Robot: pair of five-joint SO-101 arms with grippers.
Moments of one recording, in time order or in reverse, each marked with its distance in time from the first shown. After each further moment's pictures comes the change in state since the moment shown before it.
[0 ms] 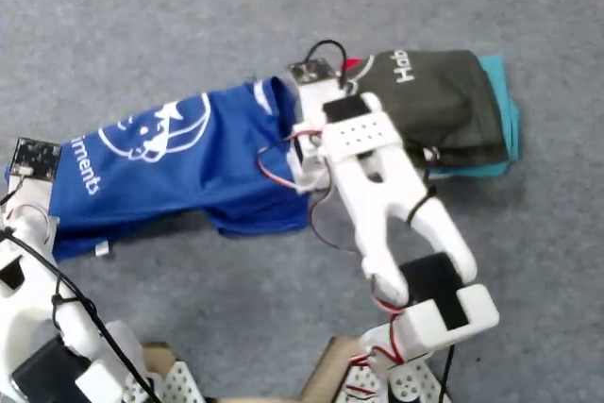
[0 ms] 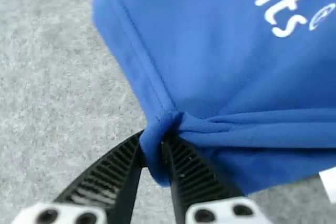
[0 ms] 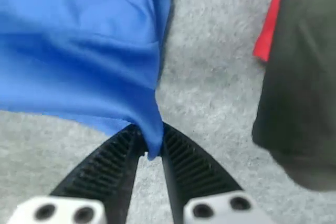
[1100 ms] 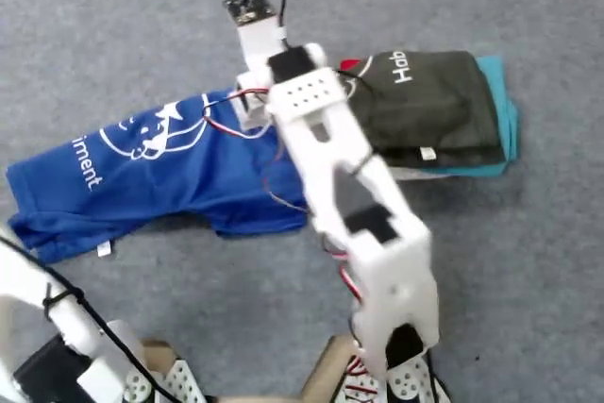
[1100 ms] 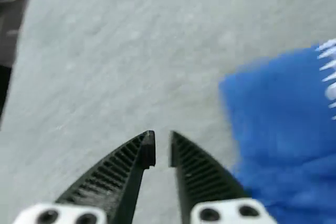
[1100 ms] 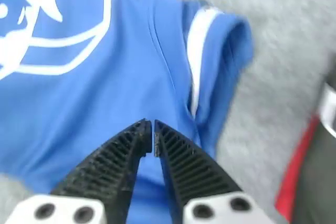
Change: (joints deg) left arm 0.4 0.1 -30.0 18.6 12.4; right arm -7.9 31.8 -50.6 3.9 -0.8
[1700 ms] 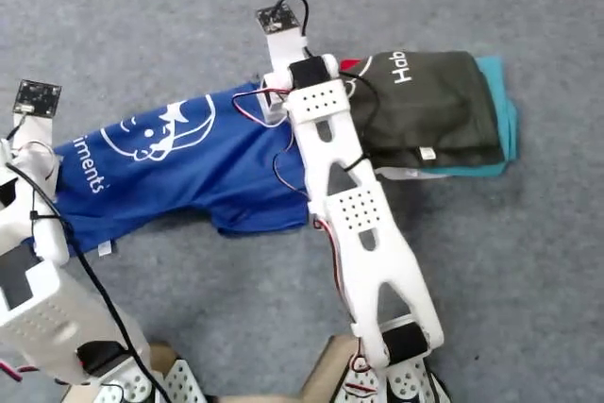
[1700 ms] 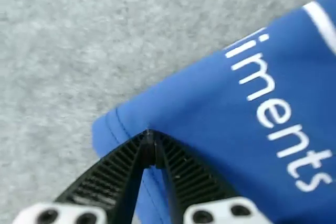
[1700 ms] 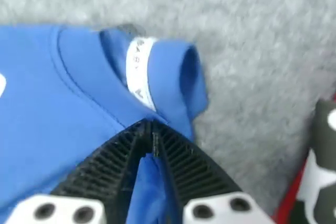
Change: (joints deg) left arm 8.0 33.2 -3.6 -15.6 -3.6; right arm 7.6 44.3 -57.9 13.7 4.1
